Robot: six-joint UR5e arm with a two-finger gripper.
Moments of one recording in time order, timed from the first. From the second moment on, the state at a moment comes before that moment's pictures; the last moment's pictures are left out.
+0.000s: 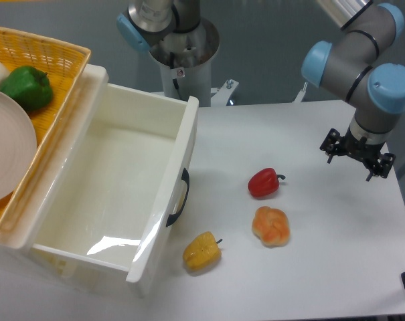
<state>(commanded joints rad) 2.85 -2.03 -1.48 -1.14 1.60 1.39</state>
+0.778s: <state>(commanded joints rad) 2.88 -1.97 -1.66 -1.13 1.52 1.33</state>
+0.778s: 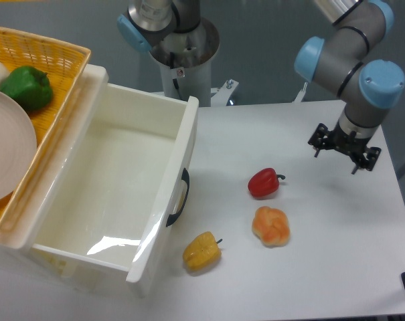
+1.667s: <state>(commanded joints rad) 2.73 -2.08 -1.54 -1.07 1.51 0.74</state>
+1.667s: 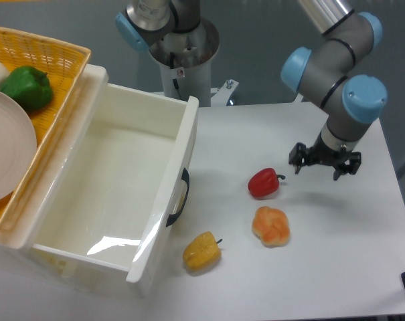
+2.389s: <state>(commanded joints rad) 2.64 -2.18 -1.53 -1.05 1.51 0.67</state>
